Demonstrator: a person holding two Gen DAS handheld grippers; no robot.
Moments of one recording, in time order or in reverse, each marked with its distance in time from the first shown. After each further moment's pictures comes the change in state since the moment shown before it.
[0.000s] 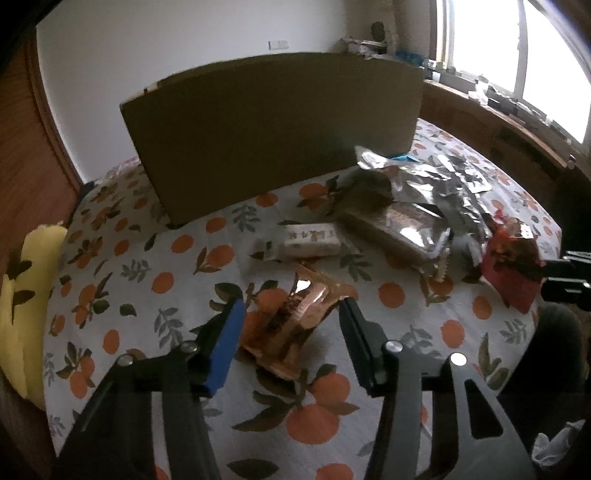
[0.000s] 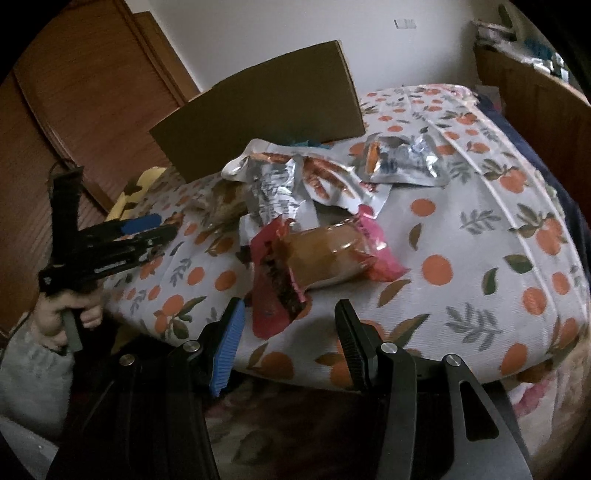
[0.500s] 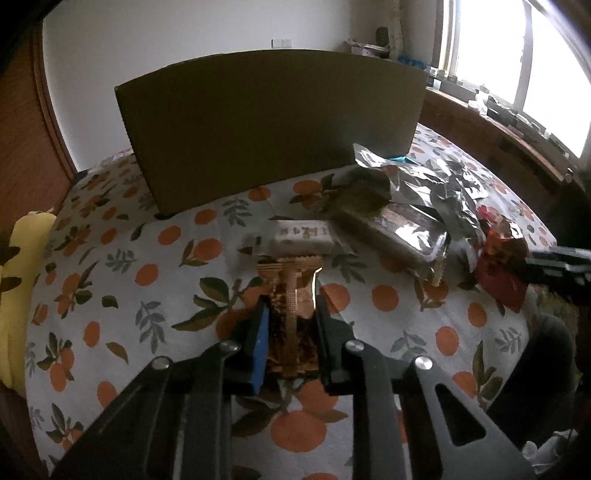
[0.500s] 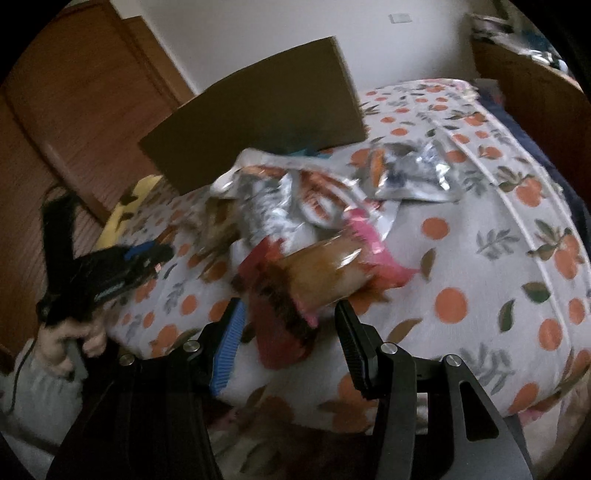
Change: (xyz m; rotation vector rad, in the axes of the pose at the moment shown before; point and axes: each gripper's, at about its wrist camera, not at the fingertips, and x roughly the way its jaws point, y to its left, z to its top) left arm 0.006 -0.003 -0.004 -0.034 -0.013 -0.040; right arm 0.017 -0.010 0.027 0.051 0.001 -0.032
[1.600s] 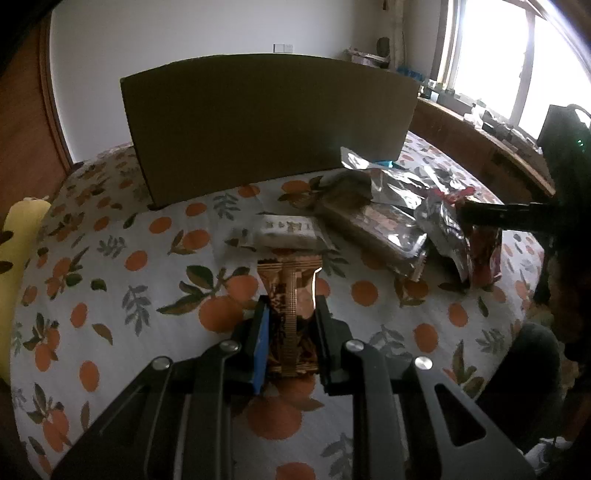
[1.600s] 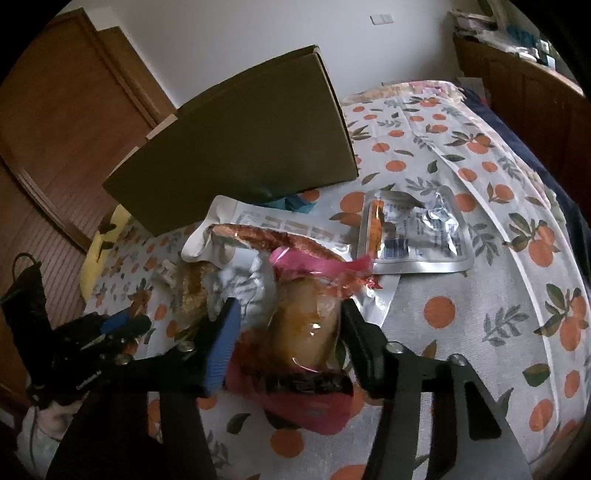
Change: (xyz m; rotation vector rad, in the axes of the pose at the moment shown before) left arm -0.008 -0.003 -0.008 -0.055 -0.021 -0.055; right arm 0.022 -0.004 0.048 0.034 -0.024 -0.015
